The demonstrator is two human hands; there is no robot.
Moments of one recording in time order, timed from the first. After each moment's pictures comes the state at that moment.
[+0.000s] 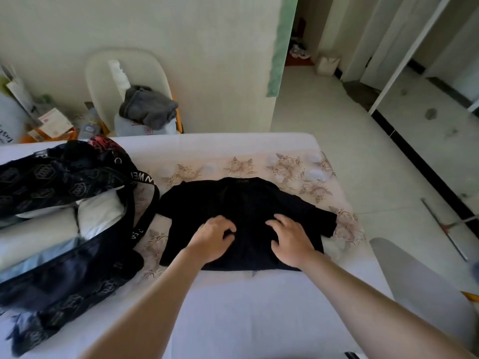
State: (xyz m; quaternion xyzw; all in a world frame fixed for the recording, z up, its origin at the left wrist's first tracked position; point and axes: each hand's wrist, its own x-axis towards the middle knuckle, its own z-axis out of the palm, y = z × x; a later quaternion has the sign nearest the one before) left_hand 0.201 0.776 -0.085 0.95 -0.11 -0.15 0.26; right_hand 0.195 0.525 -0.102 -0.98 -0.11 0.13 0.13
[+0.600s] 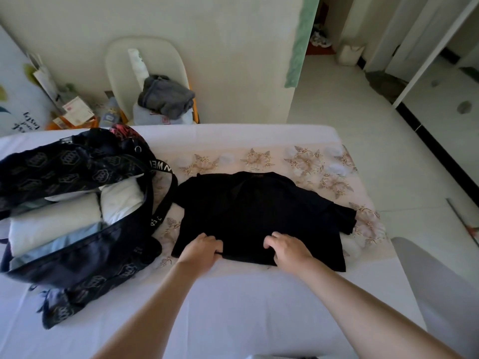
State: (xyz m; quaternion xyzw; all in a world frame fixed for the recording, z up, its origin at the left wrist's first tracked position) left_hand 0.157 0.837 -0.132 0.97 -0.12 -0.19 0.13; right_hand 0.176 0.564 -0.127 -0.95 -0.22 0.21 0.10
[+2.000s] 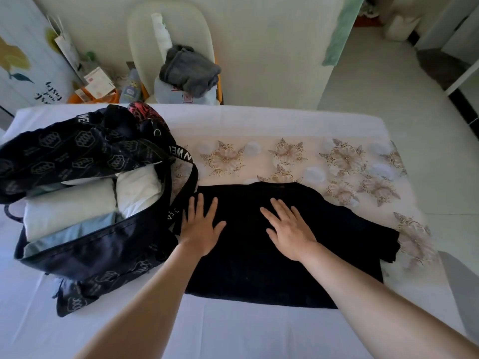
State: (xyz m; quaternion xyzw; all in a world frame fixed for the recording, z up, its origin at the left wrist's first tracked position) left_hand 0.207 0.886 -0.154 0.97 0.08 -0.22 0.04; right_hand 0.247 0.622 -0.164 -0.95 -0.27 0.16 0.05
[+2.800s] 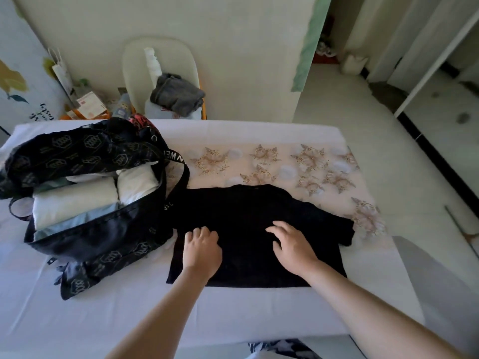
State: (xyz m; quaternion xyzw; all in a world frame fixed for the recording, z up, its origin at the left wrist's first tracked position) left_hand 0.092 0.838 -0.122 1.00 0.03 -0.08 0.02; right_hand 0.128 0.581 -0.119 -0.96 -0.16 0.10 0.22
